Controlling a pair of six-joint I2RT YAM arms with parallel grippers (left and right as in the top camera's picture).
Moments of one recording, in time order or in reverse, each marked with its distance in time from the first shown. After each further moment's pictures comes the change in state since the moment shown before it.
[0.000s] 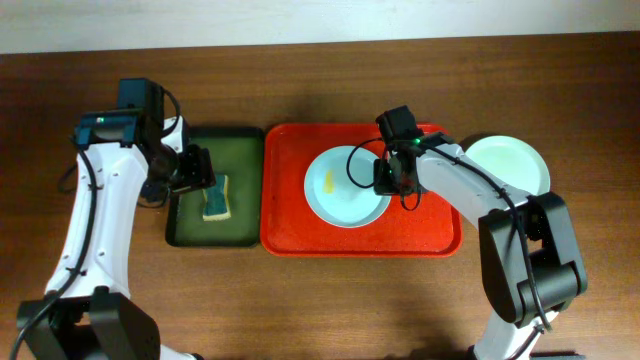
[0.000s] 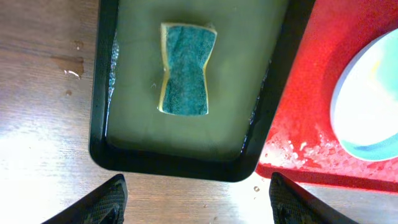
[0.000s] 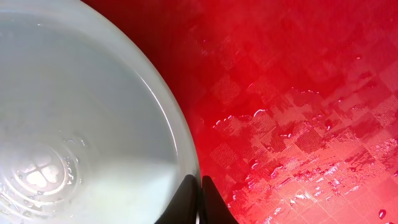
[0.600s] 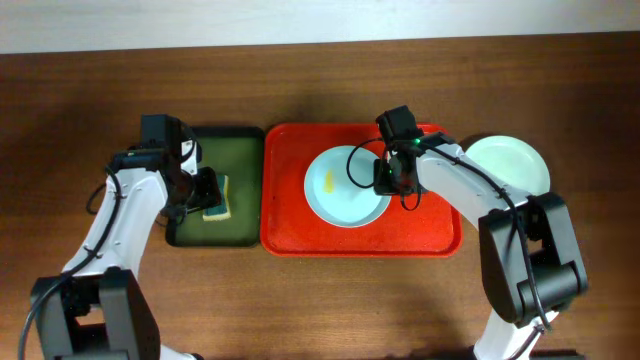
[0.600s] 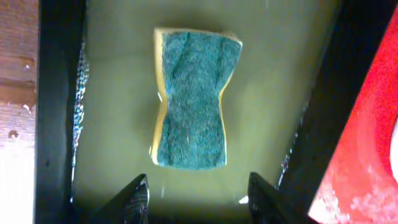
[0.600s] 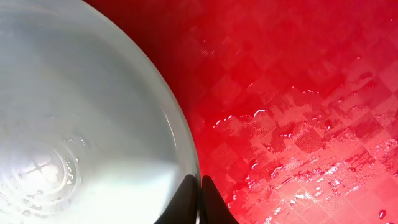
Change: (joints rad) left arm 0.000 0.000 -0.351 0.412 0.000 -0.003; right arm 0.000 0.000 0.000 0.000 0.000 0.001
